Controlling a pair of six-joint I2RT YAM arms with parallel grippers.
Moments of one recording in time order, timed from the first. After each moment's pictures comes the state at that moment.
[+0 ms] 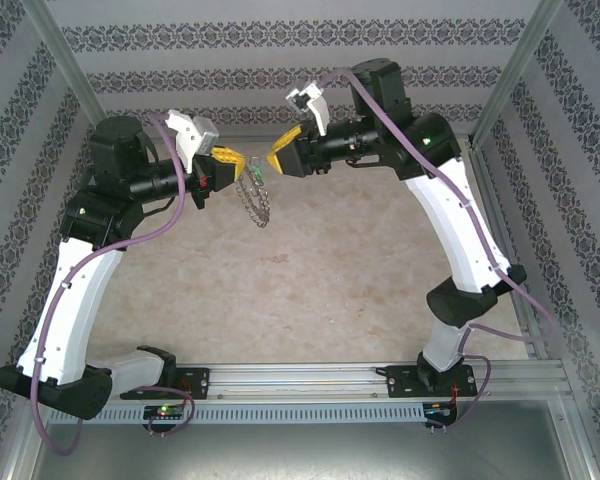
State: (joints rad) left arm -0.25 1.20 1.62 -0.67 0.76 0.15; right arm 0.58 1.78 2.43 -1.11 -0.79 -0.01
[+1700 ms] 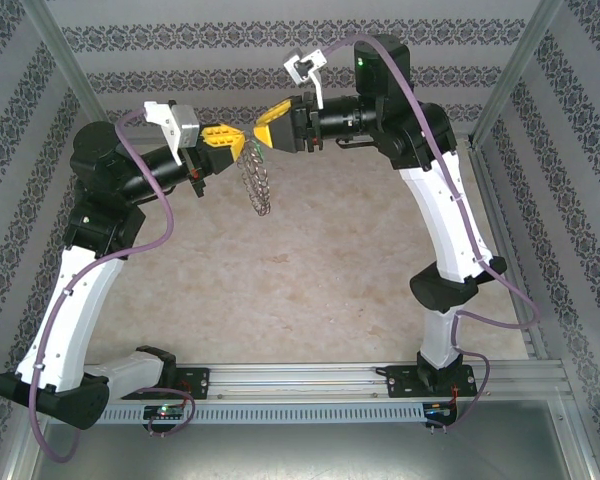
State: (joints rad) left arm -0.25 1.15 1.51 -0.18 0.83 0.00; right arm 0.58 1.94 2.69 -0.98 -0.96 0.23
